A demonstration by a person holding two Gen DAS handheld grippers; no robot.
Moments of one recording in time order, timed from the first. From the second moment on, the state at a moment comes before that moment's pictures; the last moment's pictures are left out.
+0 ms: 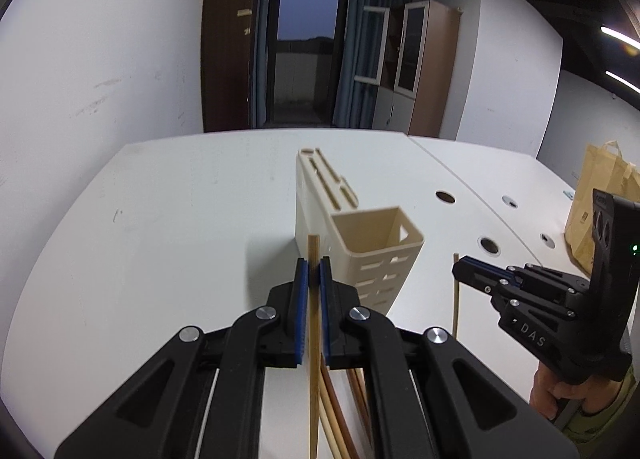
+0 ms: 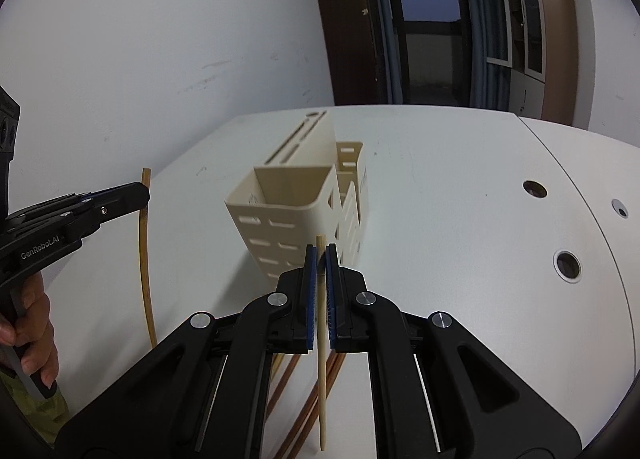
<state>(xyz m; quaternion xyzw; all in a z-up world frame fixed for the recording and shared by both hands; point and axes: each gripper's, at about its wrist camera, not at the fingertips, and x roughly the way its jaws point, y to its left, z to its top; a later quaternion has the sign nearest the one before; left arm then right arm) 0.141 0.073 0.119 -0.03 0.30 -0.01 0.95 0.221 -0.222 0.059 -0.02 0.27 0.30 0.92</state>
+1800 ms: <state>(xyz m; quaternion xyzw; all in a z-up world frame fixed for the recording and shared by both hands) 0.158 0.026 0.213 -0.04 -0.06 0.00 1.00 0.268 -0.215 0.150 0.03 -0.03 0.36 0.93</state>
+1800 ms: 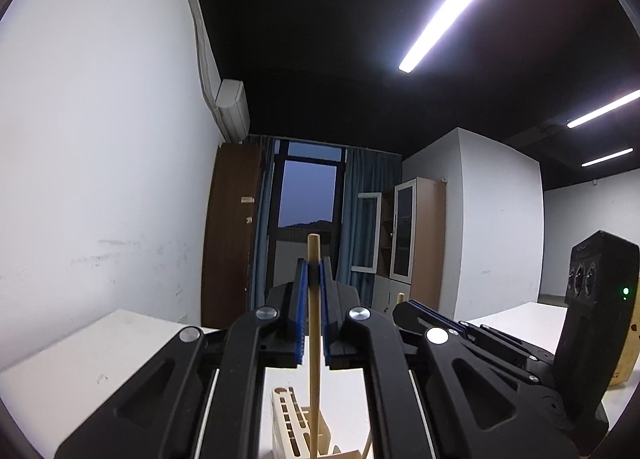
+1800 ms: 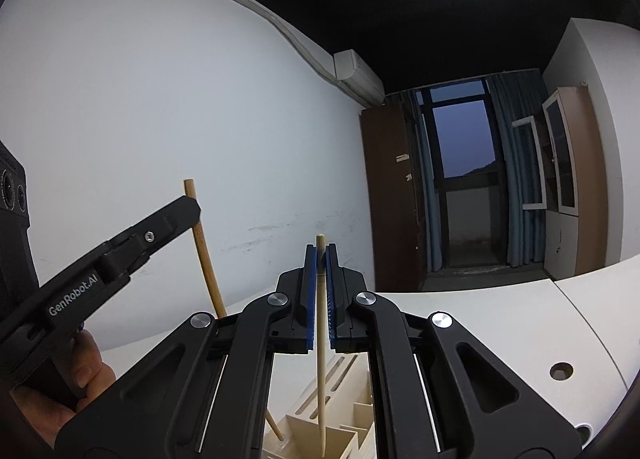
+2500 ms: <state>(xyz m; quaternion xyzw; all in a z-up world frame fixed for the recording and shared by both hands) 0.180 0.041 0.148 -0.05 0.03 -0.02 1.00 0.285 -0.205 0.111 0.02 0.03 0.38 0.92</state>
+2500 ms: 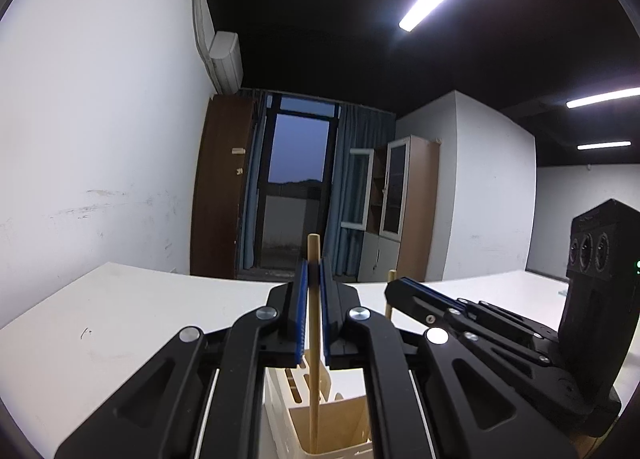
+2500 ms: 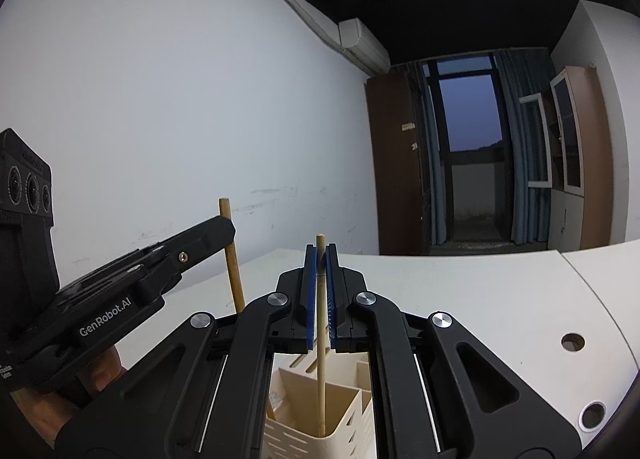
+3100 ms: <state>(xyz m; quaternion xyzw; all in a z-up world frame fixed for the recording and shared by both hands) 0.178 0.057 0.141 -0.07 0.08 -0.03 0.99 0.284 -0.214 0.108 0.02 0.07 0.34 0.94</state>
